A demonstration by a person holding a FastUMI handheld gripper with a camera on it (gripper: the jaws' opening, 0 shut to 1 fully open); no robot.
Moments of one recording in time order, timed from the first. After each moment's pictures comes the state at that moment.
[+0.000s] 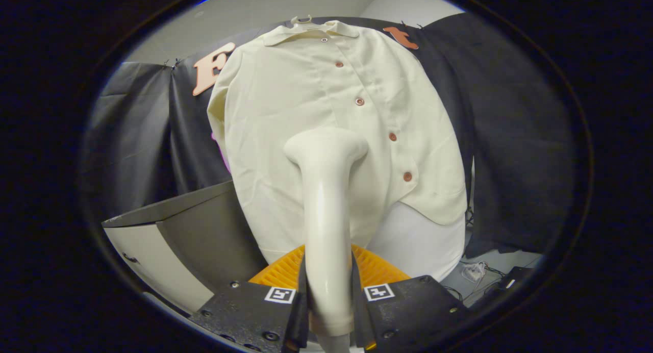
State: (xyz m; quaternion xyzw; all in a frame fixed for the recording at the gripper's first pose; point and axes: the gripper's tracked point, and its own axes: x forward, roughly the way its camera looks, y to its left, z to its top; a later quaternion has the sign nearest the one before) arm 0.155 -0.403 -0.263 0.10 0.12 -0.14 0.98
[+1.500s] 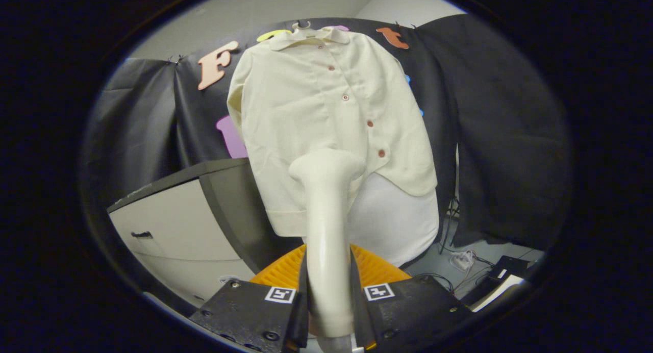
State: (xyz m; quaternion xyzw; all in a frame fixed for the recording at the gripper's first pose) arm 0.064 -0.382 -0.247 0.09 0.12 -0.16 0.98
